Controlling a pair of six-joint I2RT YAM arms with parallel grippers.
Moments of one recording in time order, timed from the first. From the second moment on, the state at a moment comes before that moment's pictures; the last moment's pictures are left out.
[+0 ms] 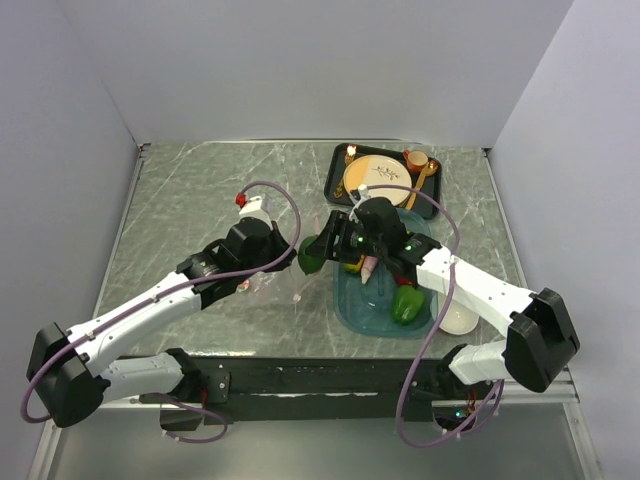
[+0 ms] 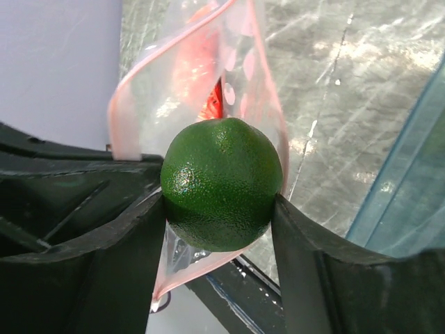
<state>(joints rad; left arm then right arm) -0.79 1.12 0.88 -0.30 -0.21 -0.80 0.68 1.33 0.95 -0.17 -0.25 0.85</state>
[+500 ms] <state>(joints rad) -0.79 1.09 0.88 -0.32 -0.25 -0.80 0.69 1.30 0.96 -0.23 -0.24 0.82</state>
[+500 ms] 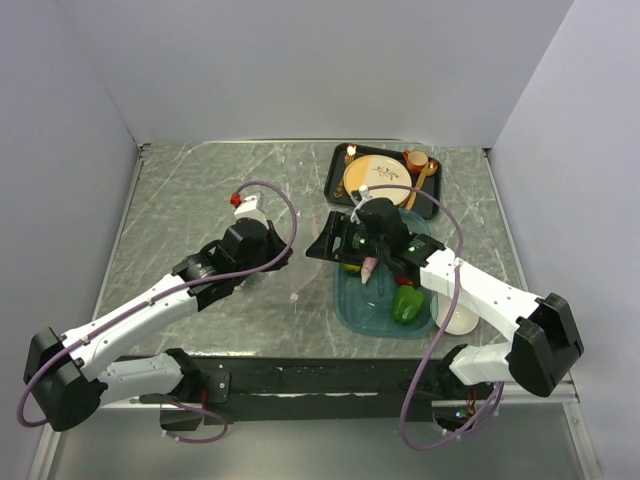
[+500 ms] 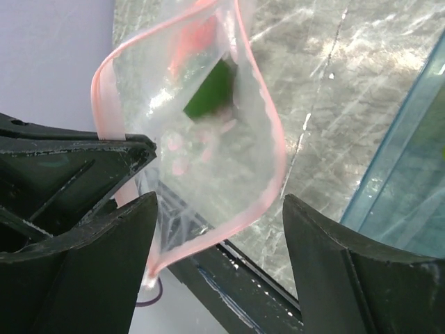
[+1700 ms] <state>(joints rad) -0.79 1.10 0.88 -0.32 -0.28 -0.80 0.50 1.06 0.77 -0.57 0.11 0.75</state>
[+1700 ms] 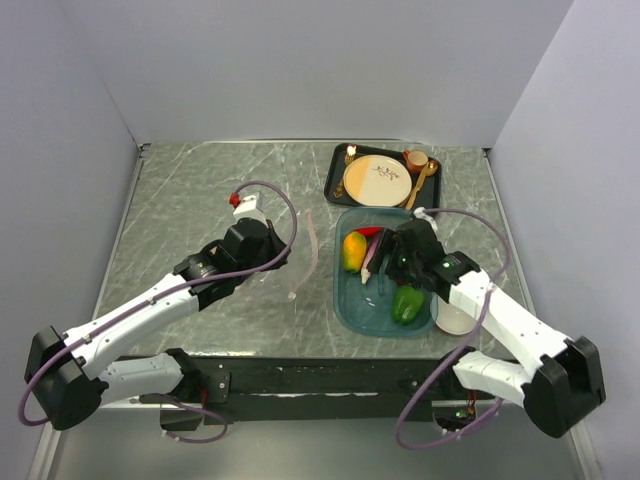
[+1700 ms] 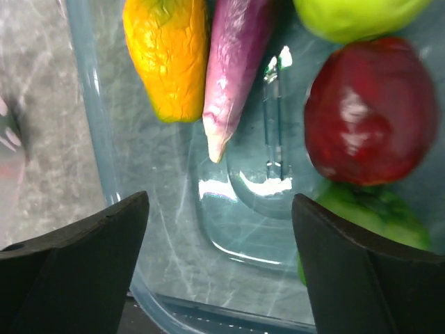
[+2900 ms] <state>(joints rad) -0.79 1.08 0.87 -0.36 -0.31 -0.81 0.50 1.52 0.88 -0.47 0.10 0.72</state>
